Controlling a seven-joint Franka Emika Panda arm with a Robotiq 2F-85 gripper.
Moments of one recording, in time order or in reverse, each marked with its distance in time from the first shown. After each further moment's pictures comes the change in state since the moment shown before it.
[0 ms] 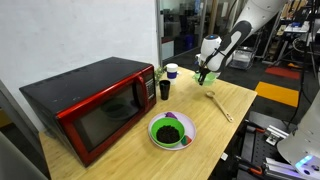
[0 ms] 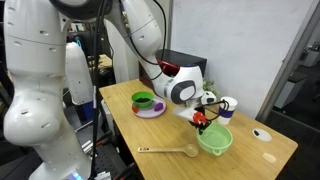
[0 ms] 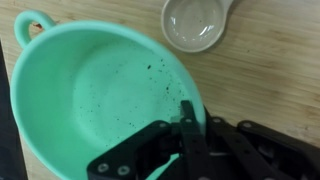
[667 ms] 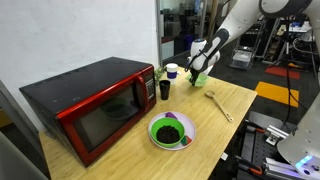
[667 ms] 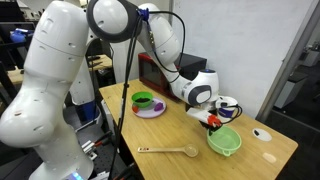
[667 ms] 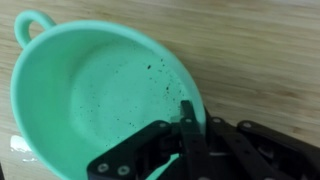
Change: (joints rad) arm -0.109 0.240 0.118 0.322 0.130 -0.133 -0.061
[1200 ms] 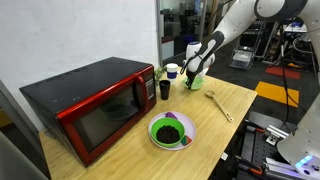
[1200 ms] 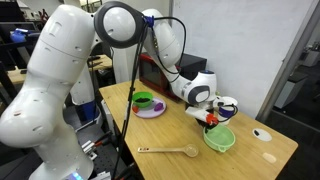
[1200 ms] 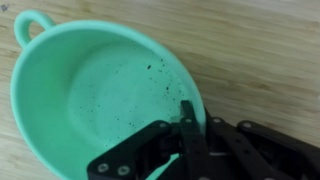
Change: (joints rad) arm -0.010 0.050 0.058 0.055 0.021 -0.041 -0.034
